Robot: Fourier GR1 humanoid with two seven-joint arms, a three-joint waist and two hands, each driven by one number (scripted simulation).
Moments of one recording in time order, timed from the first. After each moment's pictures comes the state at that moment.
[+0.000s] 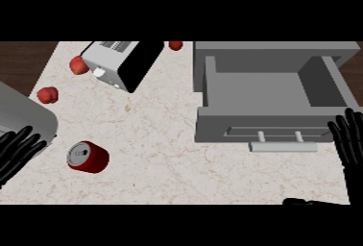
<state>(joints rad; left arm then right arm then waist) 0.25 0.43 0.23 -2.07 0.62 -0.60 0.20 0.22 -0.11 -0.07 -2.11 -0.04 0.02 0.13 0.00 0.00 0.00</state>
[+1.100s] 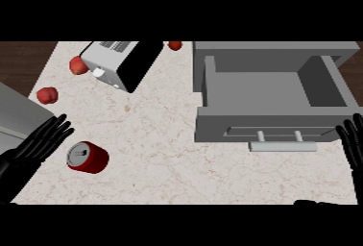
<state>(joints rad) 0.11 0.25 0.24 -1.81 0.32 -0.68 0.11 0.24 -0.09 -0.17 -2.04 -0.07 0.13 0.04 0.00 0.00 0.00</state>
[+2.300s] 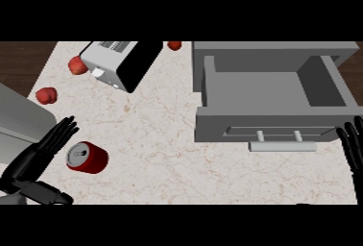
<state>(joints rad) -0.05 0.30 0.28 -1.20 -0.07 -0.67 -0.41 0.25 -0.05 -0.20 -2.06 -0.04 0.17 0.04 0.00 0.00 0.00</state>
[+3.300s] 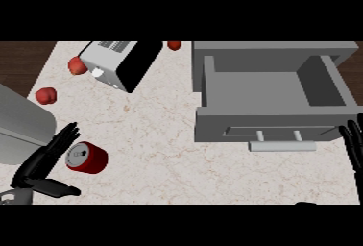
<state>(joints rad) -0.18 0.38 0.23 -0.76 -0.18 -0.54 -0.64 0.23 -0.03 -0.21 -2.08 -0.03 0.18 0.06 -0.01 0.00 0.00</state>
